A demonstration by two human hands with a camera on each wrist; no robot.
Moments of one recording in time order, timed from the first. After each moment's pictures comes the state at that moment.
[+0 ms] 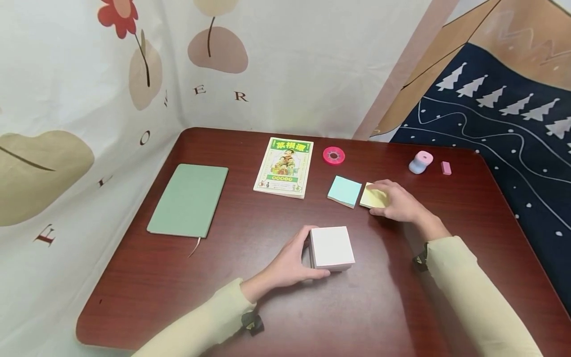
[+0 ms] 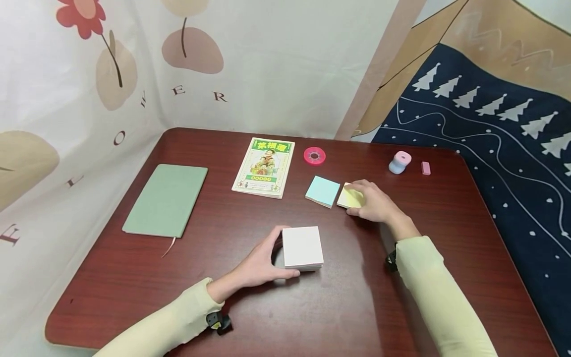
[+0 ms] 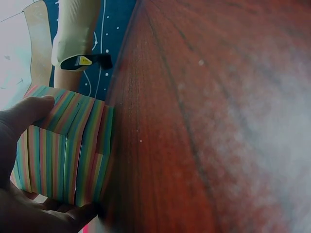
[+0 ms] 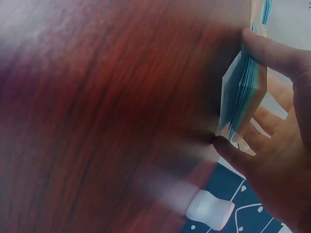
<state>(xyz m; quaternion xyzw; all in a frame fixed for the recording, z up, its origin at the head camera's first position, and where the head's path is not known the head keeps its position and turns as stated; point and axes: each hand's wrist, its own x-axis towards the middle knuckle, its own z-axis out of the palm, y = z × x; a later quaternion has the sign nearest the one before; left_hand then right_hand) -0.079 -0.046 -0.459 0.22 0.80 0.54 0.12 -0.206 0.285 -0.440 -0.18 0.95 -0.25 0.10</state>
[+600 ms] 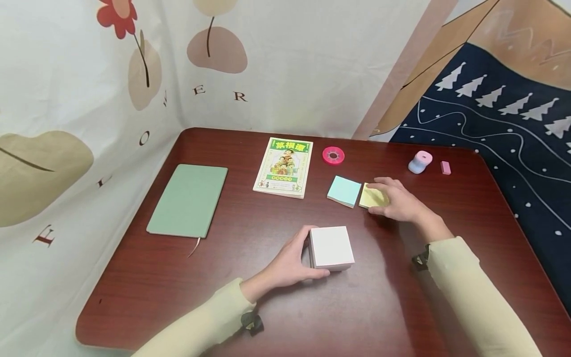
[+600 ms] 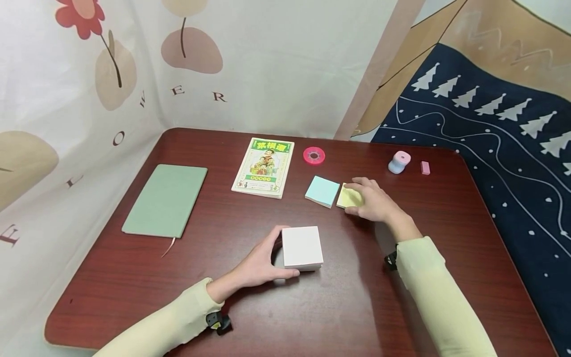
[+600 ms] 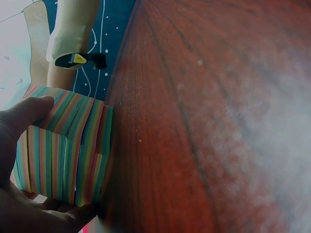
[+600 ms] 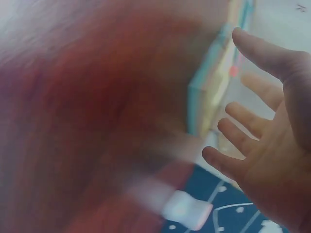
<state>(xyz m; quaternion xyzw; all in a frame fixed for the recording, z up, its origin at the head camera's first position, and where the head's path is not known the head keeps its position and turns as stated) -0.079 -0.045 -0.461 0.22 0.81 0.53 0.12 -0.200 0.277 -0.422 -0.20 0.95 -0.22 0.09</state>
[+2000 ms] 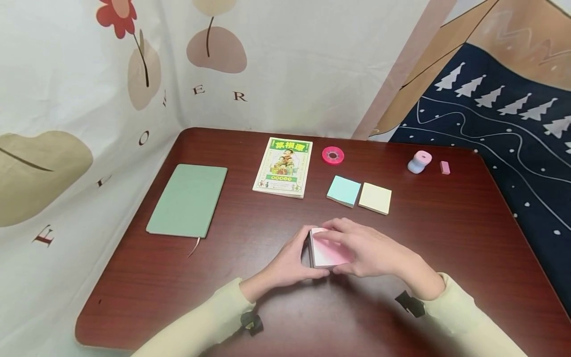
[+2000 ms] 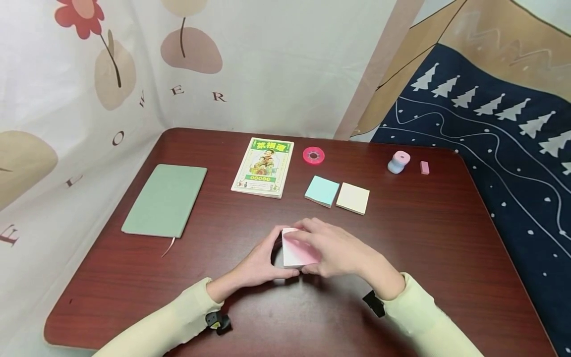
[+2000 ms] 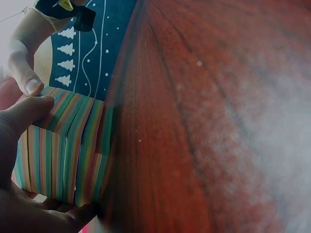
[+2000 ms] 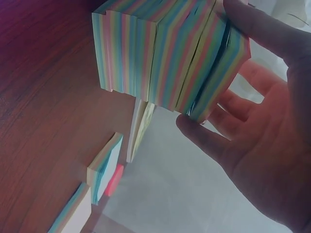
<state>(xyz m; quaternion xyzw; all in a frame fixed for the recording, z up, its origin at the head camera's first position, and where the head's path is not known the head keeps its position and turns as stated) -0.080 -0.046 -0.462 0.24 0.81 0.53 0.10 -0.095 0.176 -0.378 -0.44 0.87 -0.20 0.07</state>
